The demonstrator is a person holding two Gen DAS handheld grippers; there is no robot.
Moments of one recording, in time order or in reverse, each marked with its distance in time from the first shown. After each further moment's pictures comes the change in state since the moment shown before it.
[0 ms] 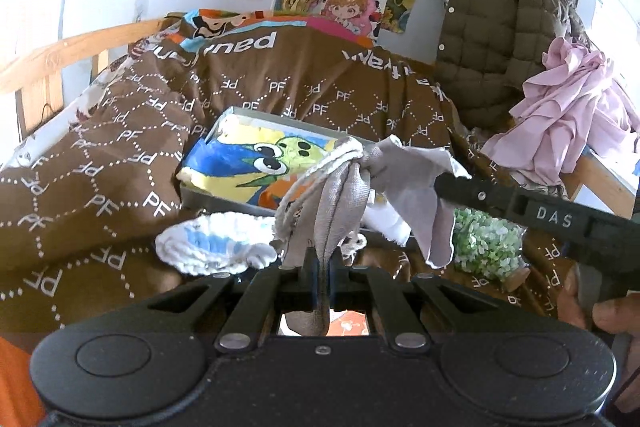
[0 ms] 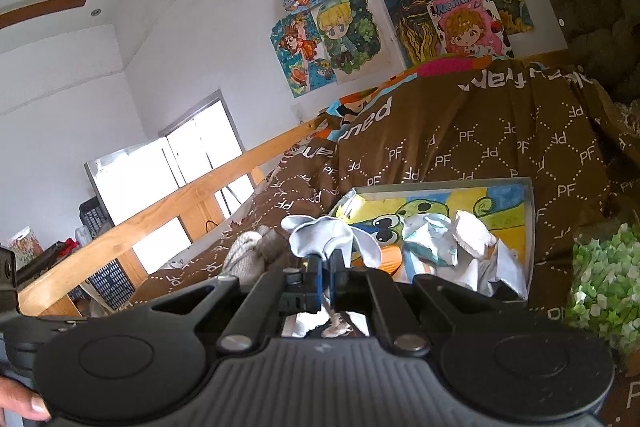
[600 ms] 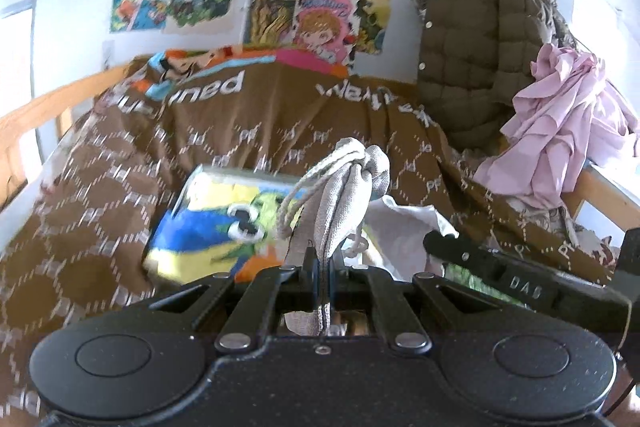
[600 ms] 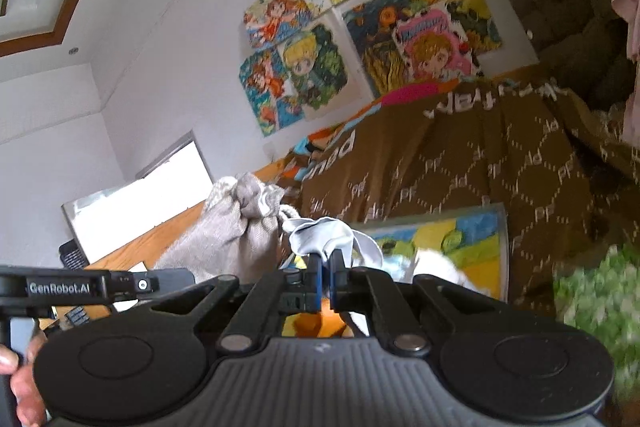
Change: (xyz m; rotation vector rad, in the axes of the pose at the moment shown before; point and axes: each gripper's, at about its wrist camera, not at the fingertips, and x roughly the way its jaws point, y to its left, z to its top) left arm 0.049 -0.025 0.067 0.106 -0.074 -0.029; right arm 0.036 -0.053 0.016 0.028 -0.149 -0.067
